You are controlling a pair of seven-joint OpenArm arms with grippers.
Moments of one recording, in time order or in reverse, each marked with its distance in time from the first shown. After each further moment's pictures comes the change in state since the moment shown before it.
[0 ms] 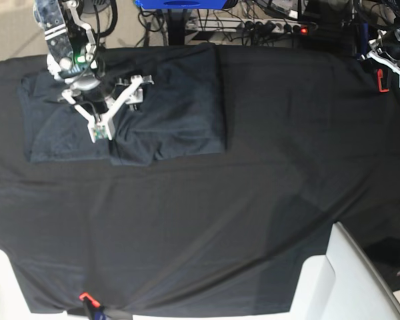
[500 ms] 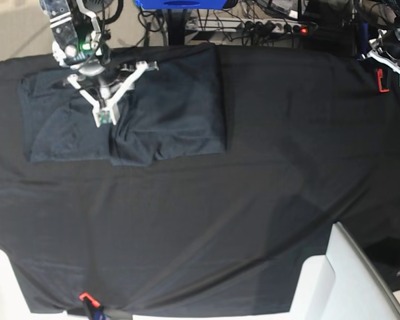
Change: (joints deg) left arm 0.2 -0.2 0.0 0.0 0.0 0.0 0.0; right arm -2.8 -1.6 0.2 0.1 -0.1 0.0 -0.3
